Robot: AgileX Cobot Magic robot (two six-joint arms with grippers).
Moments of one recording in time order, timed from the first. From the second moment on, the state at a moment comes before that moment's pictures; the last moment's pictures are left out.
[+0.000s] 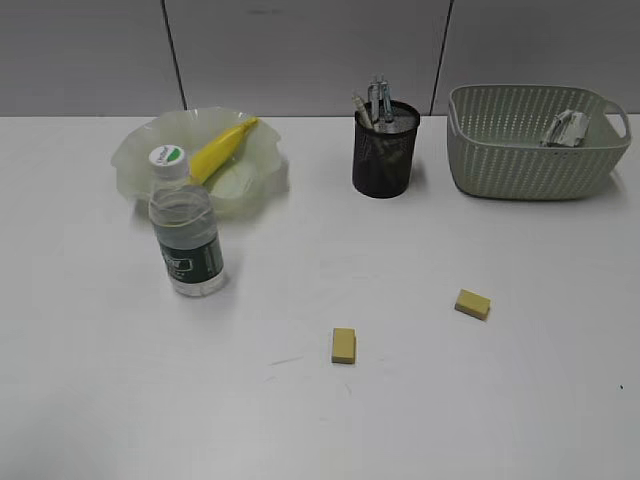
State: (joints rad) left arm -0.63 0.45 -0.67 0.07 1.01 -0.08; right arm 0.19 -0.01 -0.51 0.01 1.04 -0.02
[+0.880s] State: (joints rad) left arm -0.60 0.06 -0.54 0.16 1.06 -0.19; right arm 0.19 0.39 -0.56 0.13 0.75 -0.11
